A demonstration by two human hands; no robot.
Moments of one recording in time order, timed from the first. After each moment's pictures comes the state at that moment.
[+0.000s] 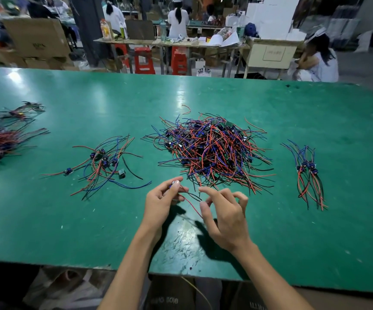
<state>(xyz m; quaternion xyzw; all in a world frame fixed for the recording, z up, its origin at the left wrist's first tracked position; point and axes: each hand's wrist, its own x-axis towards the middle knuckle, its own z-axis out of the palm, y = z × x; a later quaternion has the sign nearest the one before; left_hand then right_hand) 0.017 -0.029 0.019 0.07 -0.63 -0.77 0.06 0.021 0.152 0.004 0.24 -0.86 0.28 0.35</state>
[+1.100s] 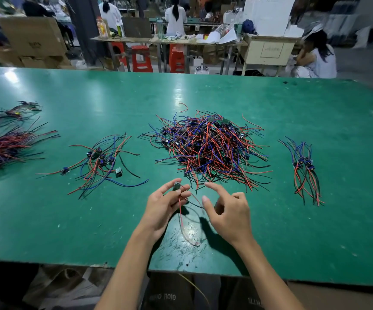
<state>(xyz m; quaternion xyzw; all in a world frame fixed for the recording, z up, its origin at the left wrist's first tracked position) 0.014 -0.024 0.011 0.10 -0.49 -0.86 -0.05 0.025 0.161 0.014 0.12 -0.90 0.36 0.23</state>
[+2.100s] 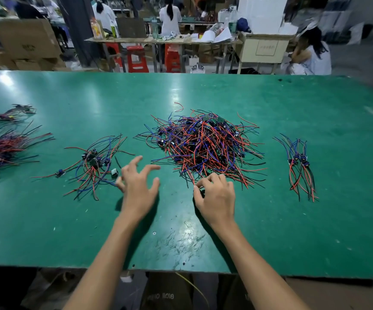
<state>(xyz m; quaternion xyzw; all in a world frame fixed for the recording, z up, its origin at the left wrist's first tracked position) -0.013 -0.069 0.018 0.06 -0.93 -0.28 0.22 -0.012 0.136 0.004 0.07 -0.95 0.20 0.24</state>
